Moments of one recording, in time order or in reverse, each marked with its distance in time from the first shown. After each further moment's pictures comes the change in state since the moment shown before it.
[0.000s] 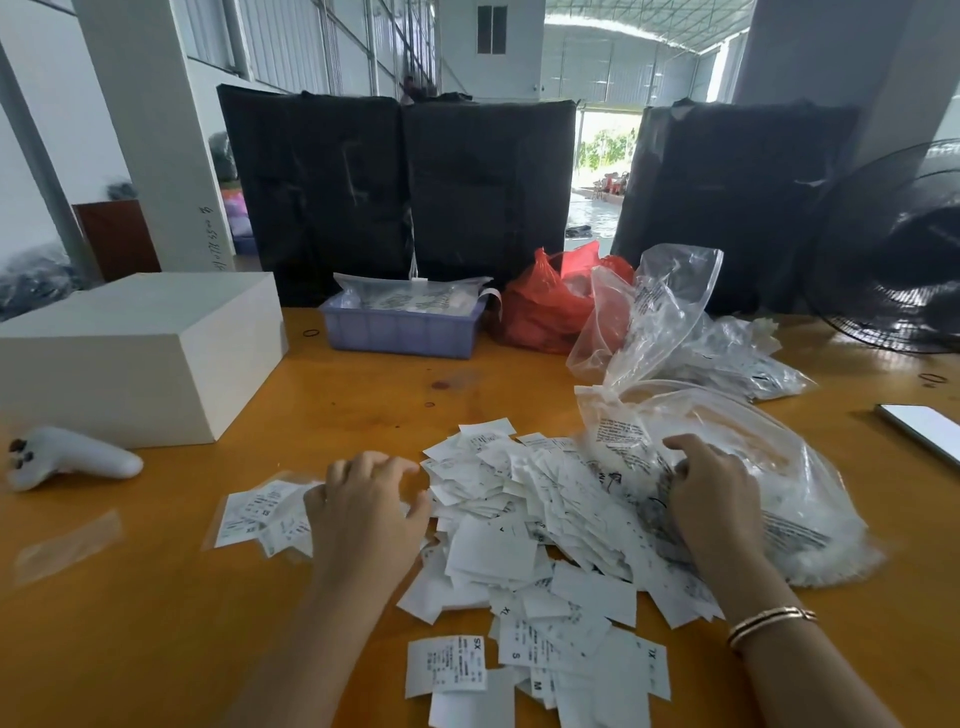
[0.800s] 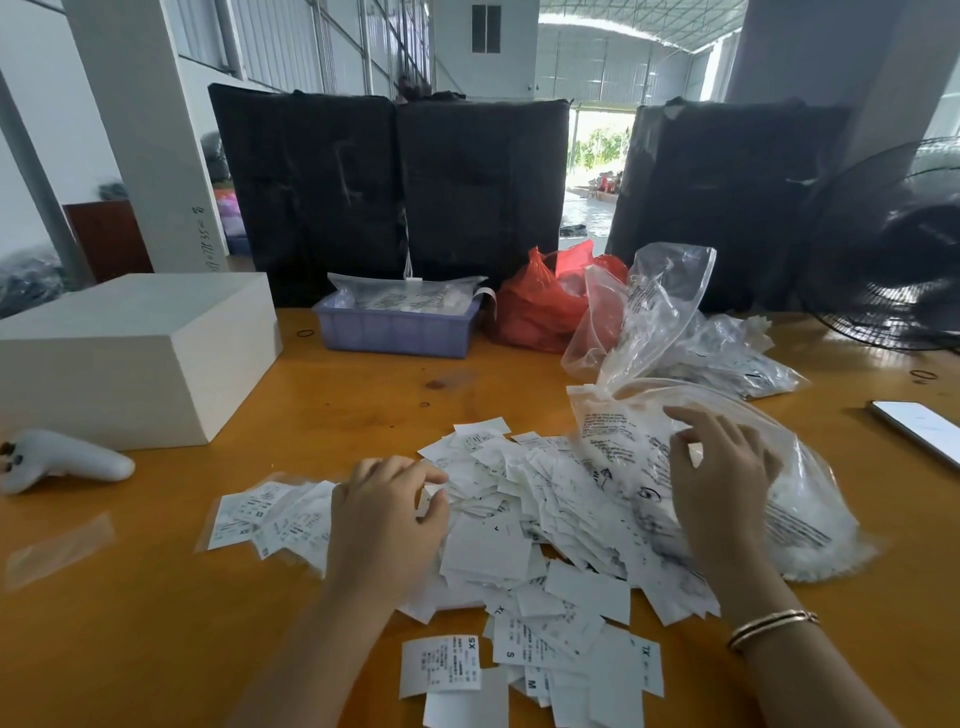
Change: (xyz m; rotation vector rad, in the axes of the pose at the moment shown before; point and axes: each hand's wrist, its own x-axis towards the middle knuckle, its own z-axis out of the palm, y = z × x) left_hand -0.007 0.009 0.000 -0.196 0.060 0.210; right_hand -0.005 -0.004 -0.005 0.214 0.396 -0.199
